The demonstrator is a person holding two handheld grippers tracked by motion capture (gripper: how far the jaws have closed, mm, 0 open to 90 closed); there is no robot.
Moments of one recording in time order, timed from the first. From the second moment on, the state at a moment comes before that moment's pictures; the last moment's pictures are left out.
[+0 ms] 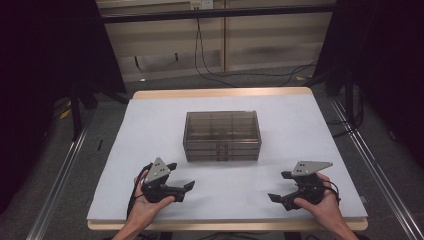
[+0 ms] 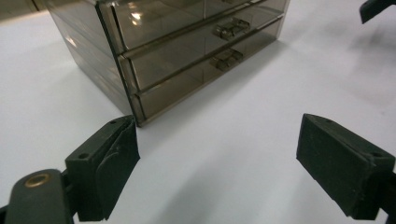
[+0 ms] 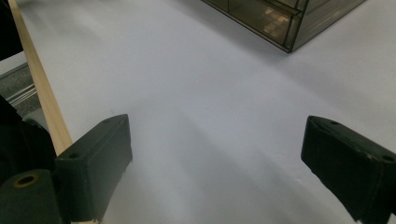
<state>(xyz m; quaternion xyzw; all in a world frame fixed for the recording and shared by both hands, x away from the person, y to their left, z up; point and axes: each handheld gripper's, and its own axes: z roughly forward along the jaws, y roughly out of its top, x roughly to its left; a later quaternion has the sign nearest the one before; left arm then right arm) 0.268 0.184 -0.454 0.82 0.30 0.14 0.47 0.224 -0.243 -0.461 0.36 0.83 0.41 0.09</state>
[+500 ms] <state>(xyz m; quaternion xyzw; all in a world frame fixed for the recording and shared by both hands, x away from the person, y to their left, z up) 0.263 0.180 -0.451 0.84 0.27 0.15 0.46 0.223 -0.243 -0.461 0.36 0.83 0.41 0.09</state>
